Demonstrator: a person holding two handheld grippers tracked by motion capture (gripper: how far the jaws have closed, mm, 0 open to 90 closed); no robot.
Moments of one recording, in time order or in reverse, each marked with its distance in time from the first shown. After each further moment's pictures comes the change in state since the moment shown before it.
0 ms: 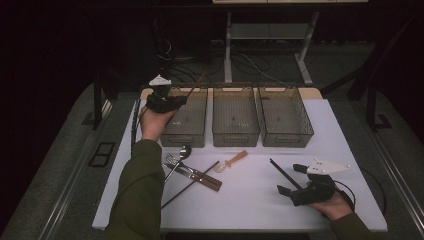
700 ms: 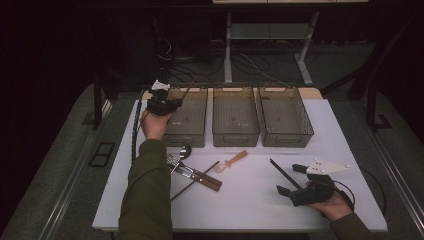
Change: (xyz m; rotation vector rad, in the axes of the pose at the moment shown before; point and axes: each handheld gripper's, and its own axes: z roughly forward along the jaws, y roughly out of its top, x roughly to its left) left arm 0.018 -0.022 0.020 0.030 0.112 -0.043; right arm 0.001 0.000 0.001 0.001 0.010 0.003
